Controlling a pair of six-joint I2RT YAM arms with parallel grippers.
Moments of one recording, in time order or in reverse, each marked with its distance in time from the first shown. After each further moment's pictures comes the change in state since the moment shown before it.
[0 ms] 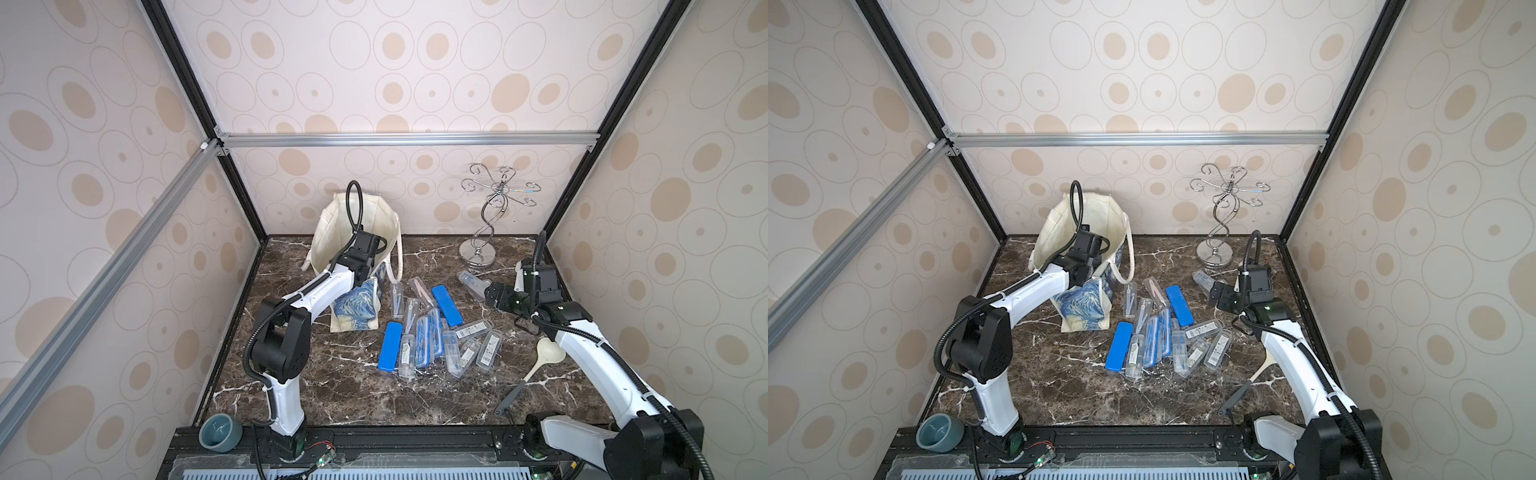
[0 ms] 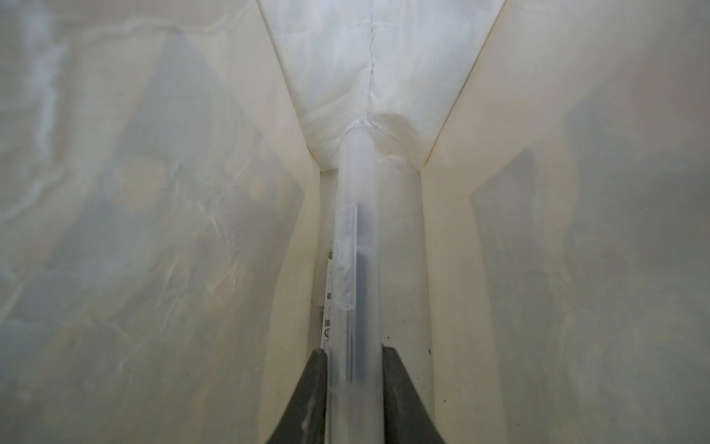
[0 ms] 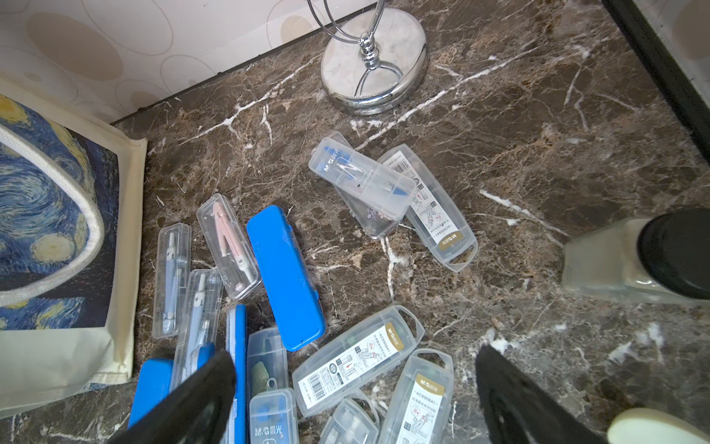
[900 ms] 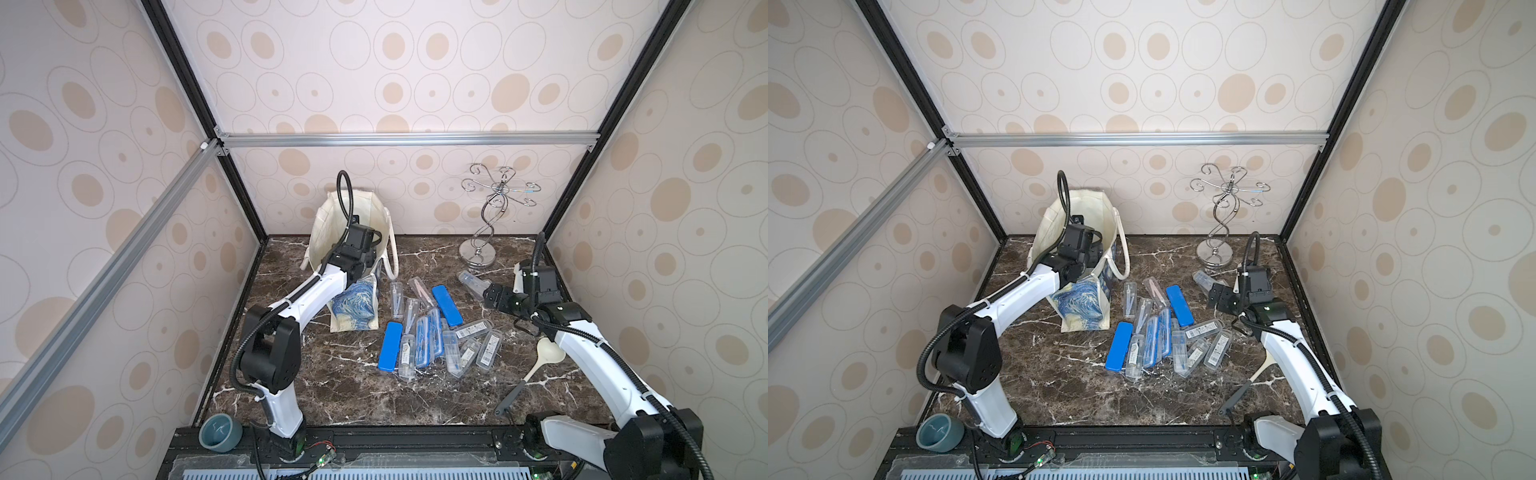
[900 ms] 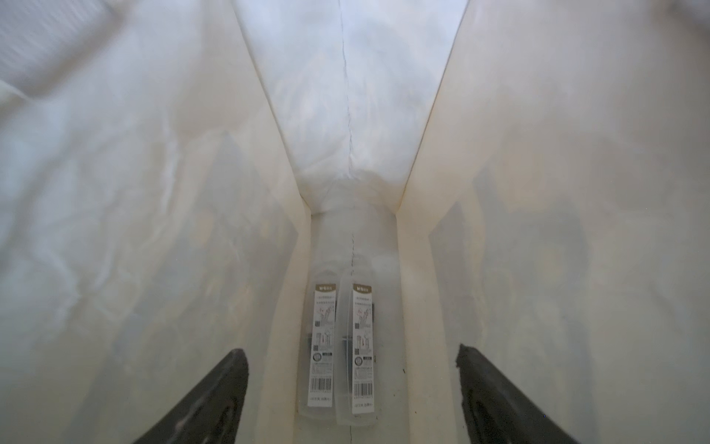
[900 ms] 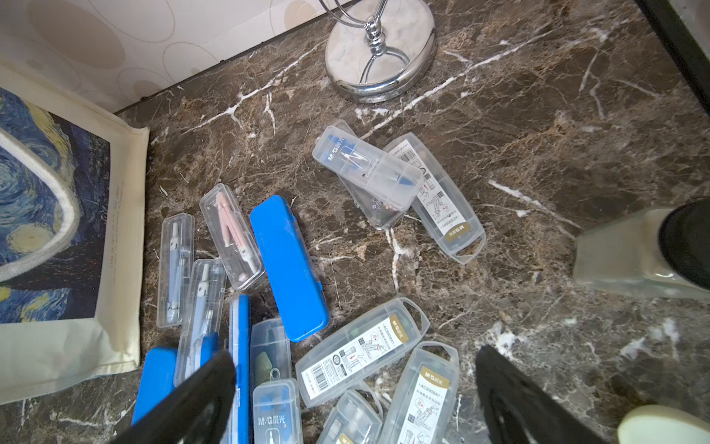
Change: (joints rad) left arm 0.009 -0.125 -0.008 0.070 0.053 0.024; right arm 0.000 0.003 -0.005 -0.006 -0.027 0.000
